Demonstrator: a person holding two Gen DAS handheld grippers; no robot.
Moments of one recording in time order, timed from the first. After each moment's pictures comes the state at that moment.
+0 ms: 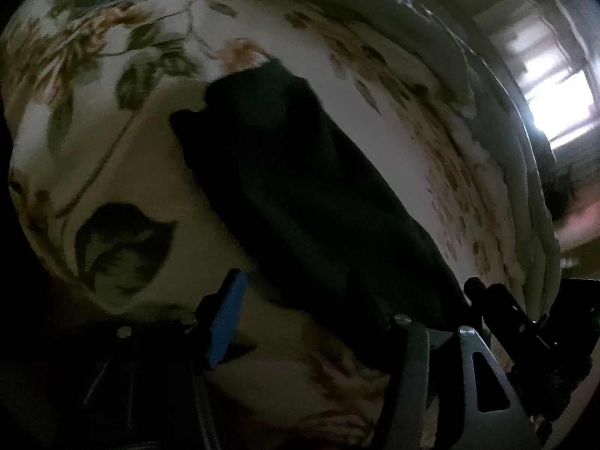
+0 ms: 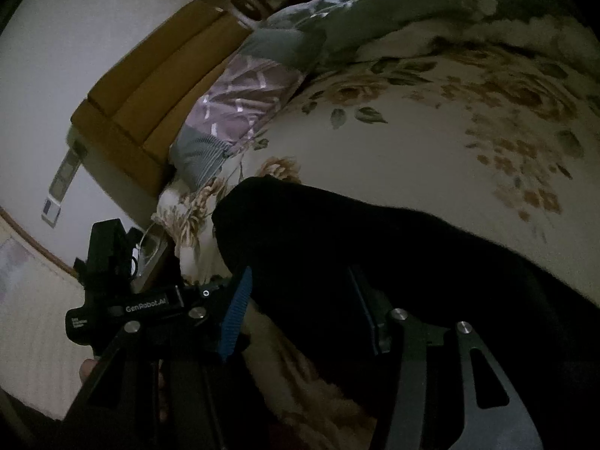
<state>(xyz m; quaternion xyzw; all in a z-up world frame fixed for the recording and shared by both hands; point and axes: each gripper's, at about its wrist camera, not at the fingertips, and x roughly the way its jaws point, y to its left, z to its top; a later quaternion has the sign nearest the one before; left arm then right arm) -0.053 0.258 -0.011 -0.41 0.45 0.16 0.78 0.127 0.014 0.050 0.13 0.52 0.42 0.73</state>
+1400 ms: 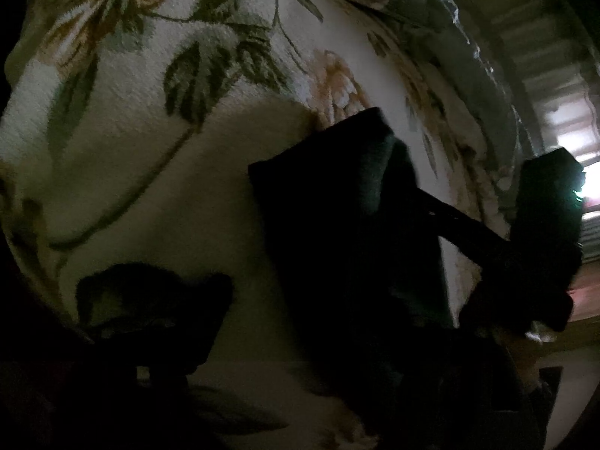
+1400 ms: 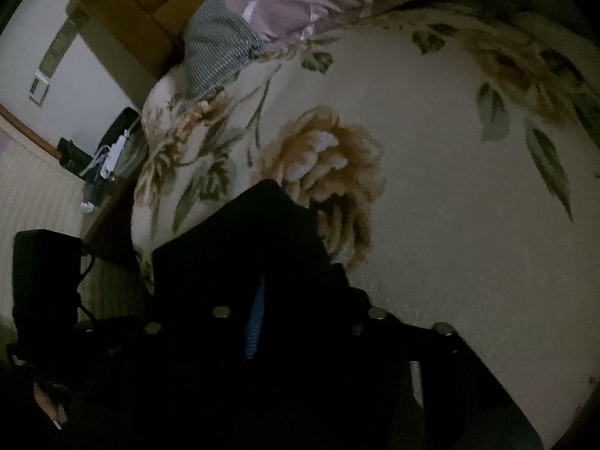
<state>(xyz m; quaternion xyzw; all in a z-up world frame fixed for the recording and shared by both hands) -0.055 0.332 -0.054 -0.49 0.42 0.22 0.73 0.219 0.225 -0.026 -0.08 0.57 0.56 0.60</state>
